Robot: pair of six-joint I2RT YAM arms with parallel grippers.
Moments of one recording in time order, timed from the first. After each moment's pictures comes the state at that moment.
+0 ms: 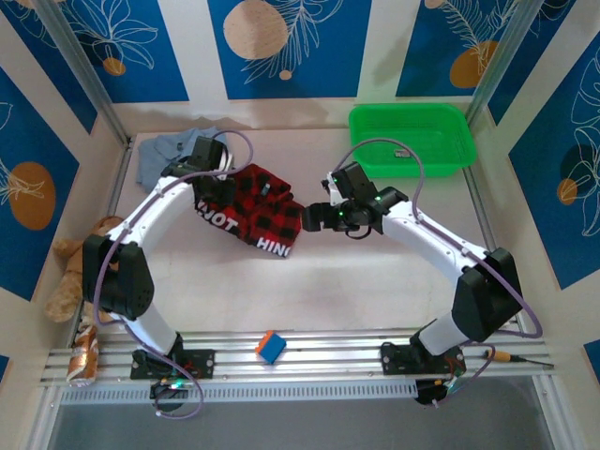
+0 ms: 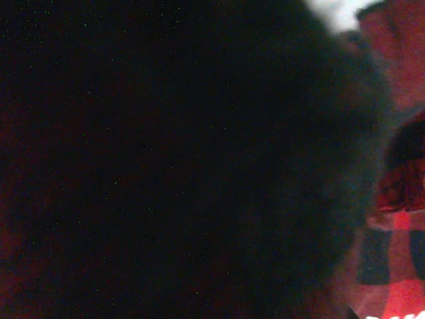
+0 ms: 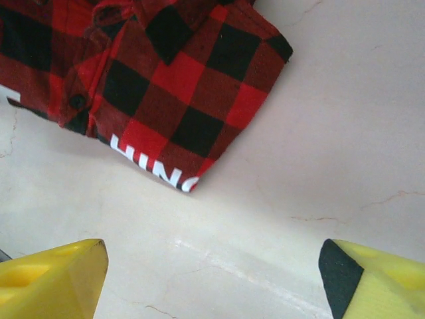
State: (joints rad) left arm -0.30 1.67 1.42 -0.76 -0.04 -0.10; right arm 0.57 1.49 1.20 -0.67 -0.21 0.45
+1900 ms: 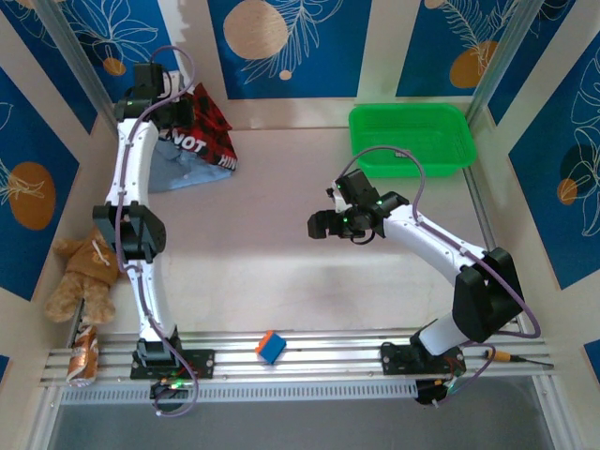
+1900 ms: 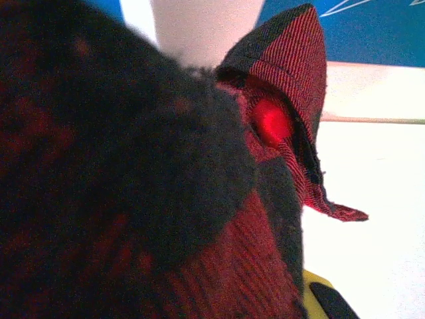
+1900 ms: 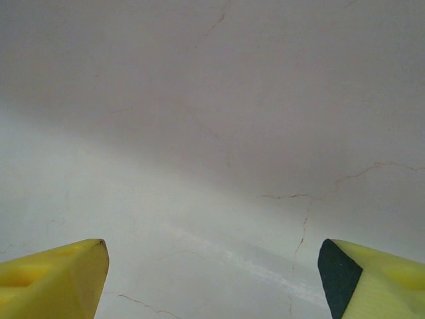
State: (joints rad) left arm 0.02 2.19 2.42 -0.97 0.16 -0.07; right arm 0.55 1.49 1.13 -0.67 -0.21 0.43
